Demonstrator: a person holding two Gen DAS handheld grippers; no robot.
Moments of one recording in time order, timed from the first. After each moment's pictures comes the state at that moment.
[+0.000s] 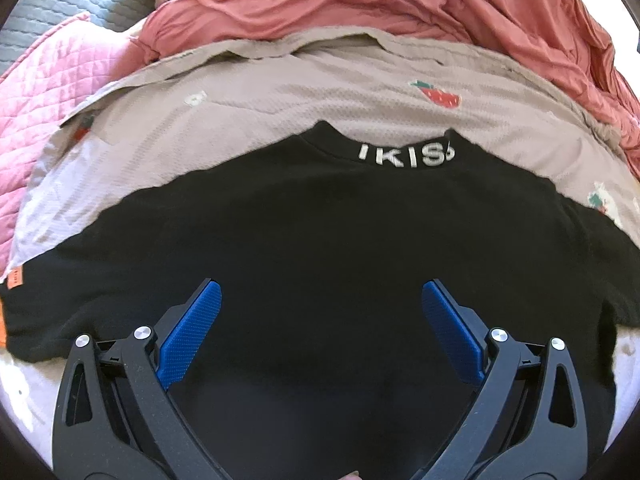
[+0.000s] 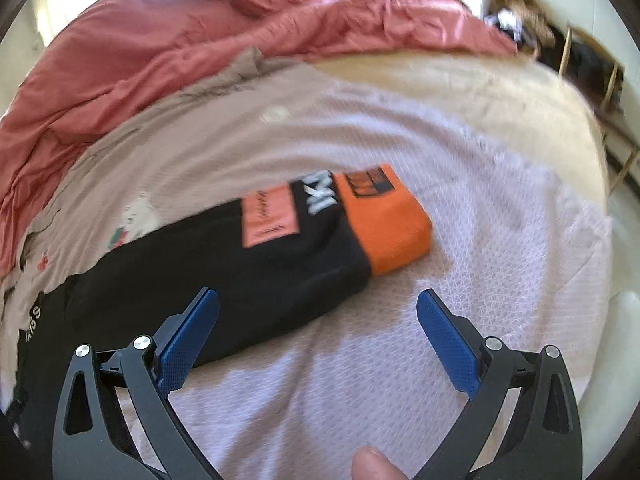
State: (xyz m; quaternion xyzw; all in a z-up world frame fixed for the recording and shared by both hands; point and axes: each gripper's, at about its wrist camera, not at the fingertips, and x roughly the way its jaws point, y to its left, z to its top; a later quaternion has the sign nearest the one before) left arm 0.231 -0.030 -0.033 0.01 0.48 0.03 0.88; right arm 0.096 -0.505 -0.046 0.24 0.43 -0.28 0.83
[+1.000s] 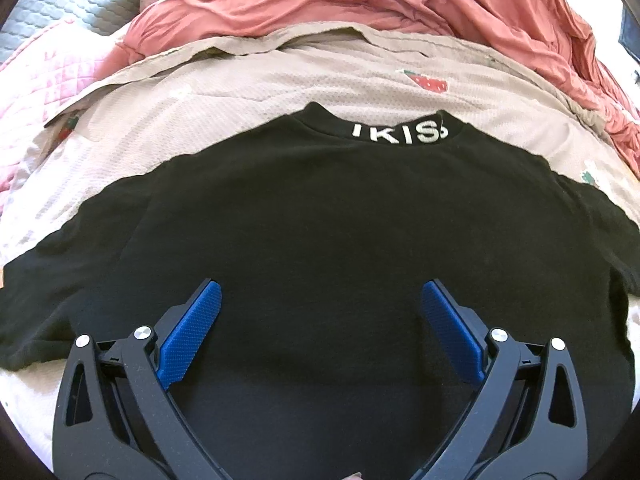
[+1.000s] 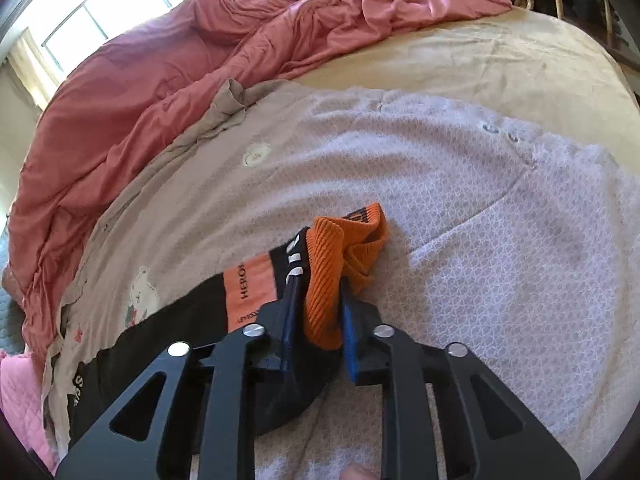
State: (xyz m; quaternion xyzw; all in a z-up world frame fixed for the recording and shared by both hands) left arm 0.220 -0.017 -0.050 0.00 0.46 -0.01 0.89; right arm 0.106 -0.551 -0.052 0.34 0.33 -0.23 0.85
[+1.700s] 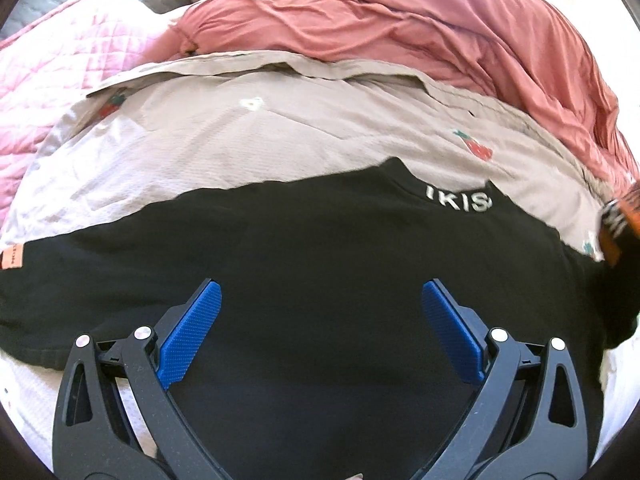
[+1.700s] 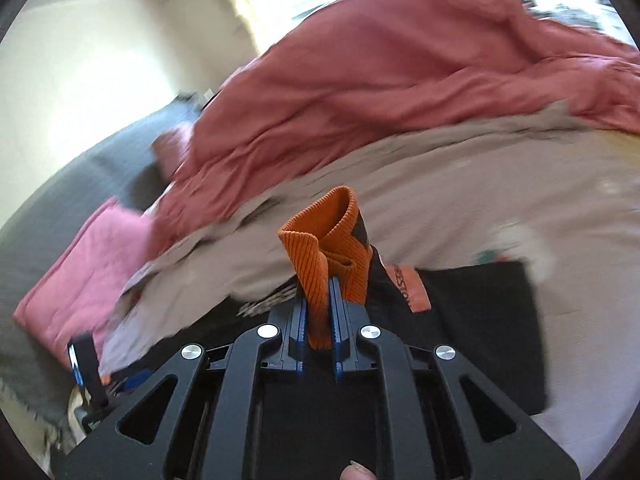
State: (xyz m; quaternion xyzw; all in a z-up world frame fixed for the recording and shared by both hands) left arm 0.219 0.054 -0.017 -0.08 0.44 0.03 0.90; right arm 0.202 -0.246 0.021 0.21 0.32 0.12 0.91
